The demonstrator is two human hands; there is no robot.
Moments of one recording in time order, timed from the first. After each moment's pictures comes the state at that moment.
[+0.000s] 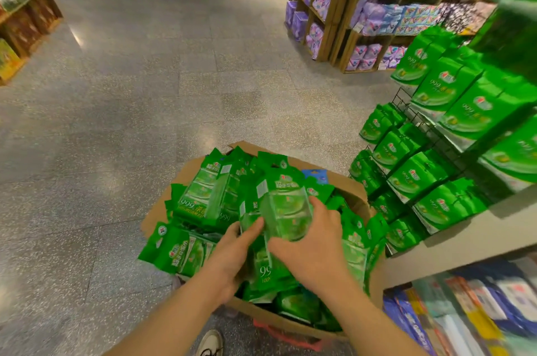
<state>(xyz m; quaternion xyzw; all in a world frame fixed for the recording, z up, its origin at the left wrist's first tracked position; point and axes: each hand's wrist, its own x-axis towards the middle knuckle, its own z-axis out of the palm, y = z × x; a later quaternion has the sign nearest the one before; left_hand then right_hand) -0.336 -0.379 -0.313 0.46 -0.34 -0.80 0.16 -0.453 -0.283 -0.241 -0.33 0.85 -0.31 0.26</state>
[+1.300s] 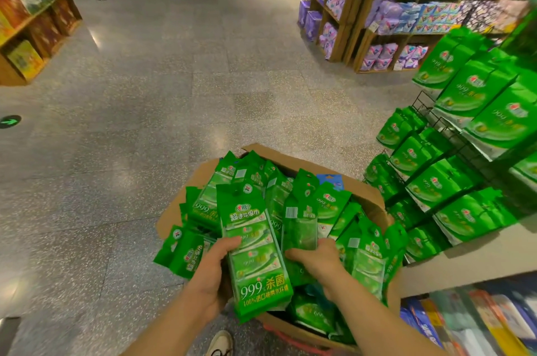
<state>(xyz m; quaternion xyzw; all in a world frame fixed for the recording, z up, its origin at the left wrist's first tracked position) -0.290 -0.387 -0.311 0.46 -0.21 -0.83 0.22 -0.521 -0.306 -0.442 -0.10 0.81 -0.35 0.47</state>
